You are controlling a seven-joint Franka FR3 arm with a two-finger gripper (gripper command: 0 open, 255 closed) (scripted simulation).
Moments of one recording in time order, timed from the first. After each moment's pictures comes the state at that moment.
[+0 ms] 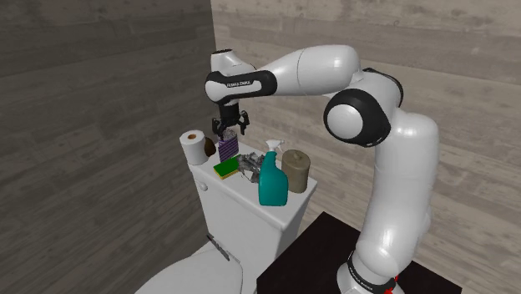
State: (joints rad) arm -0.03 0.27 0.09 -1.61 -0.04 1.86 0.34
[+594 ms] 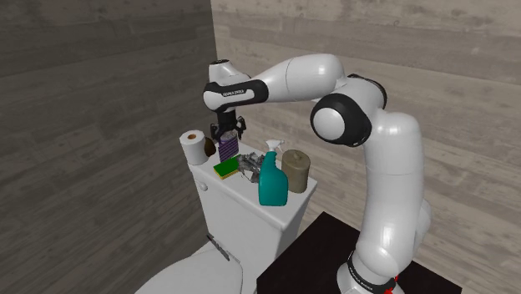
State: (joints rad) arm -0.02 0.38 0.09 -1.56 -0.05 1.92 0.35
